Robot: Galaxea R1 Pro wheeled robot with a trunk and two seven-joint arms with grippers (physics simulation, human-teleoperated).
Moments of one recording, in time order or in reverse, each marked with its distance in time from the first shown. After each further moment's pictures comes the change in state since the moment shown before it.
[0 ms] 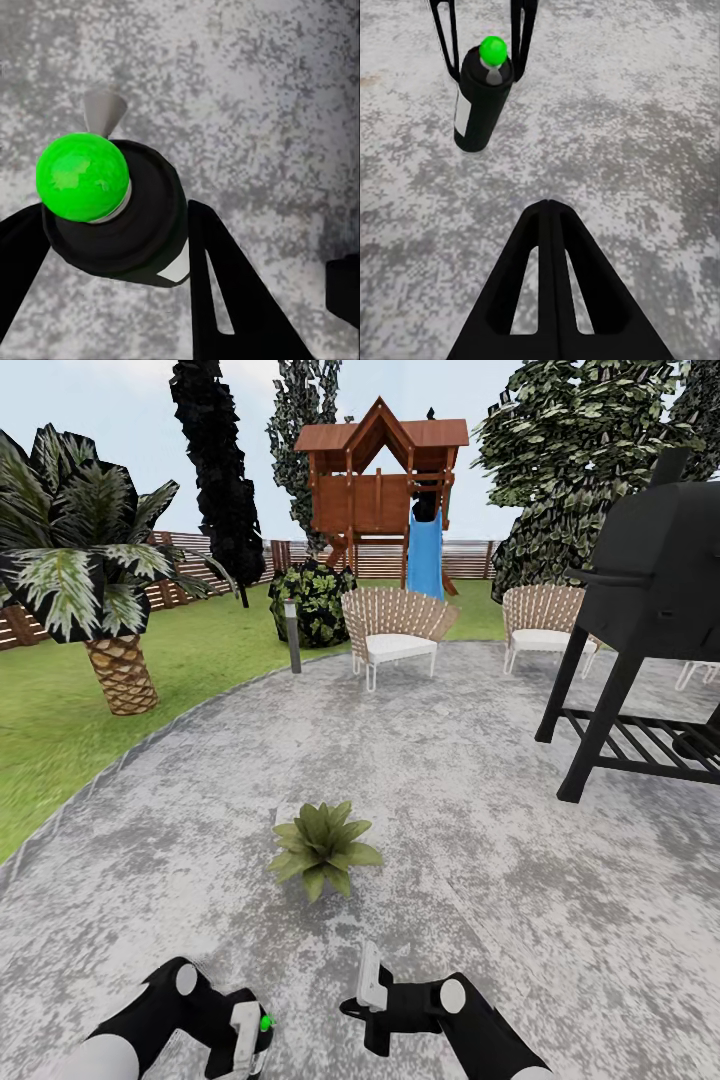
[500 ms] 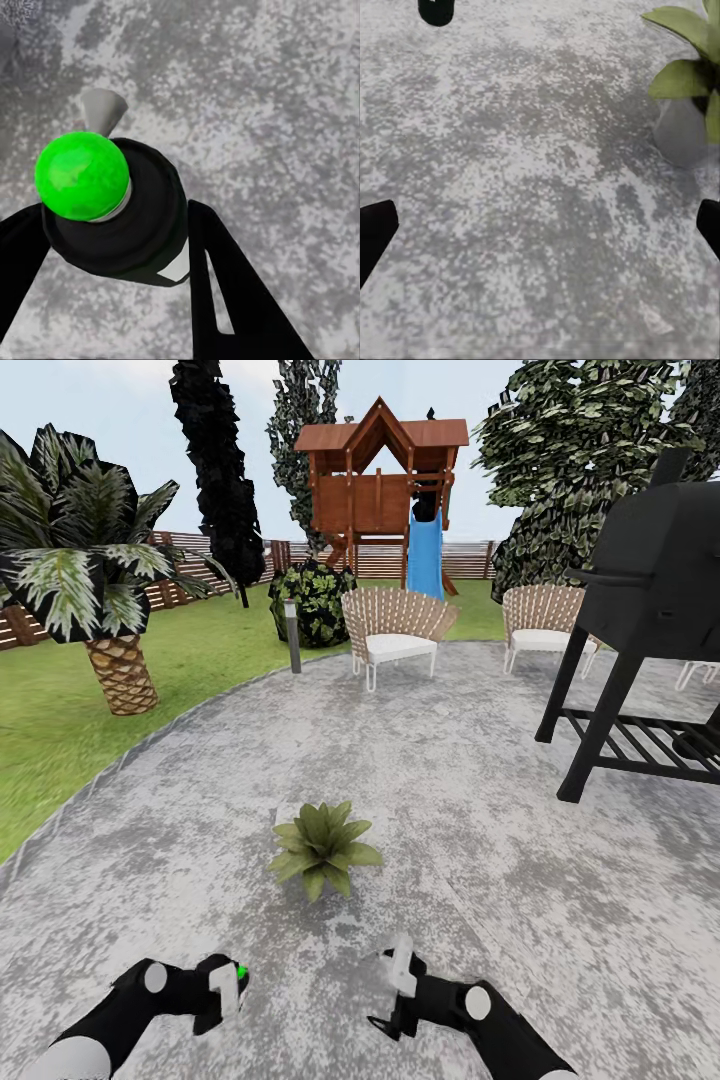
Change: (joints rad) left arm 0.002 0.064 0.102 0.002 0.045 0.020 0.298; right arm 0.001 -0.078 -0.004 0.038 -0.004 0.003 -0.225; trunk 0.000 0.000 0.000
